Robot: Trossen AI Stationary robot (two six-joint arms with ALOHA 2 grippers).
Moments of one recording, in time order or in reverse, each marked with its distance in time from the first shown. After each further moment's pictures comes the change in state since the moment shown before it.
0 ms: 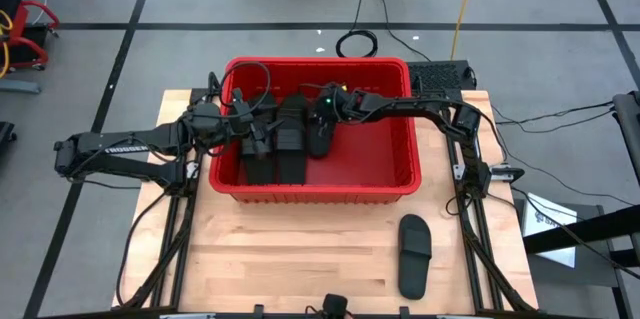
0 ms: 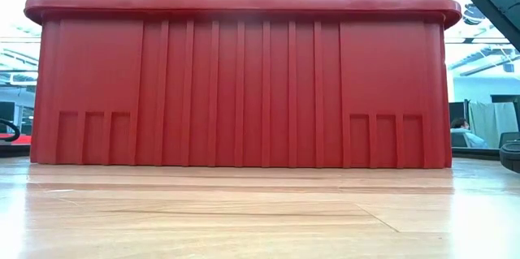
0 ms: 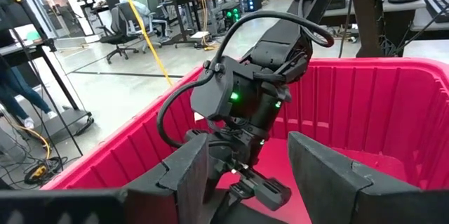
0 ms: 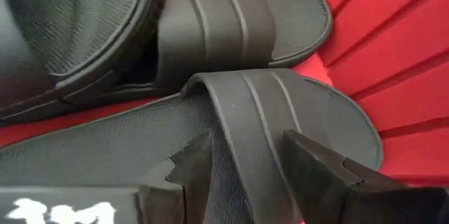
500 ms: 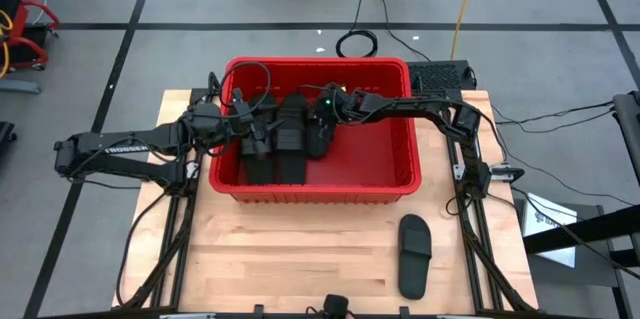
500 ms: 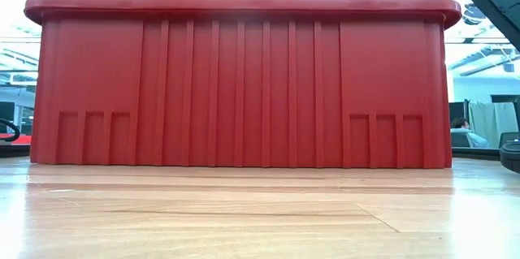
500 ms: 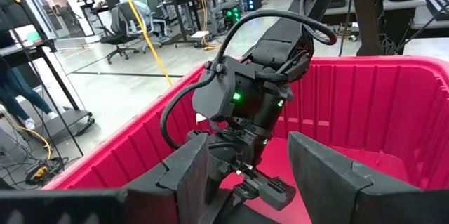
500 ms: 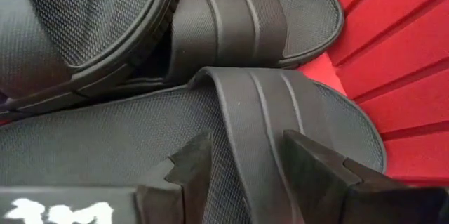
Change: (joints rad) left arm 0.000 0.000 0.000 -0.002 0.000 0.006; right arm 0.006 -0.003 0.001 -0.017 -0.003 -0.015
